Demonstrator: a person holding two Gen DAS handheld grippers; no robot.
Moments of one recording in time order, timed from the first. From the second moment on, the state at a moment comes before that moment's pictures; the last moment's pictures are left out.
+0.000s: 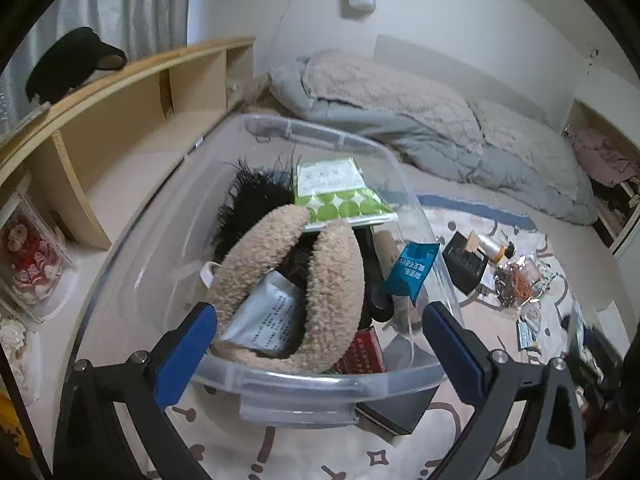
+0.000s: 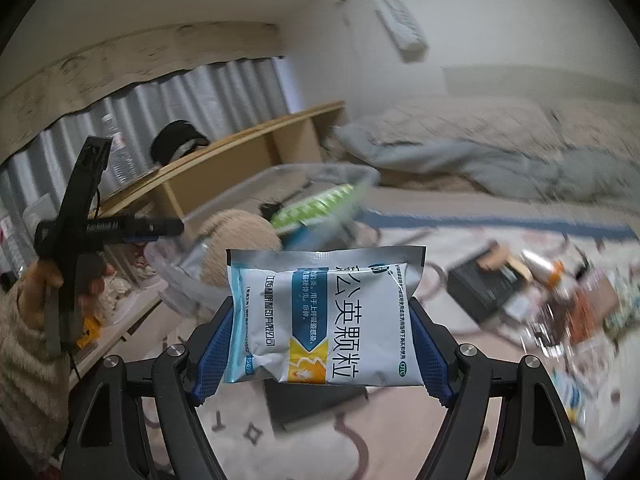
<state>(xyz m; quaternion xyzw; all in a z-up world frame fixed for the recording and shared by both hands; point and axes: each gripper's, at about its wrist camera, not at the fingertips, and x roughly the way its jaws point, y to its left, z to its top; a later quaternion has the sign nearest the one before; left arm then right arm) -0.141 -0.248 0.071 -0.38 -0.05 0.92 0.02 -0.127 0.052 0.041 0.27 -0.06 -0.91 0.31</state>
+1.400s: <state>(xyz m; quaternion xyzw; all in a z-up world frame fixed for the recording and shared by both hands) -0.063 -0.295 0.046 -0.30 -0.09 0.95 0.03 -0.190 -0.180 0.093 0.32 0.39 -0.77 0.39</state>
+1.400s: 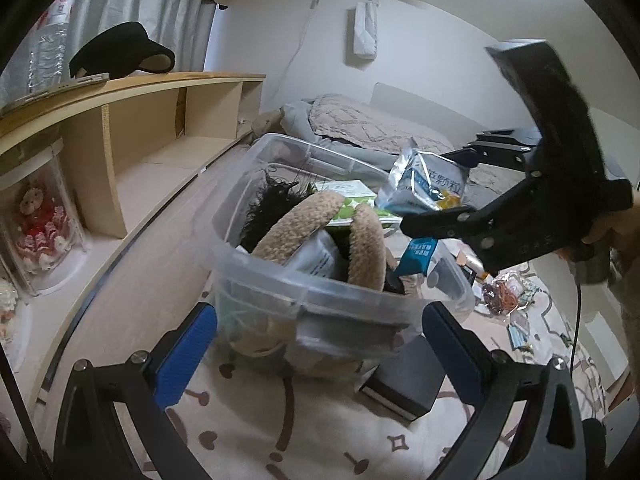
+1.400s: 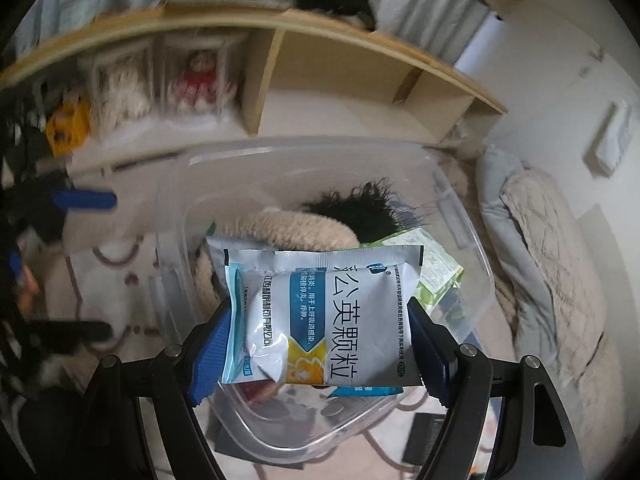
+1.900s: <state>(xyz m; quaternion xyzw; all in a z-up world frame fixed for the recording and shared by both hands) -0.050 -0.284 0.043 -0.30 -0.04 0.95 0.05 -0.203 -0.172 0.048 0.38 0.50 -0.69 0.36</state>
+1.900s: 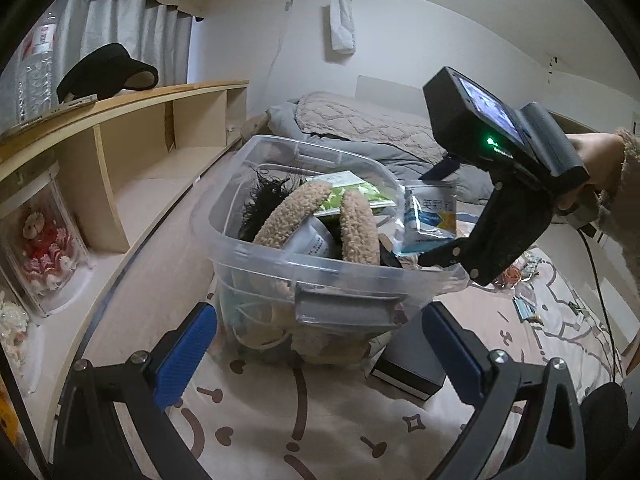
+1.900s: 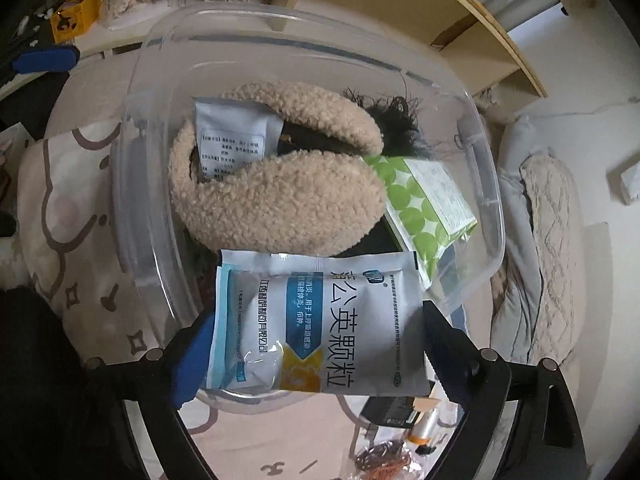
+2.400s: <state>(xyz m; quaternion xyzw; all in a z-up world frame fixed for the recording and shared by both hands) -0.049 -0.286 0.053 -0.30 -0.06 0.95 0.05 -0.211 -0.152 0.095 0.33 0.43 -0.77 0.33</state>
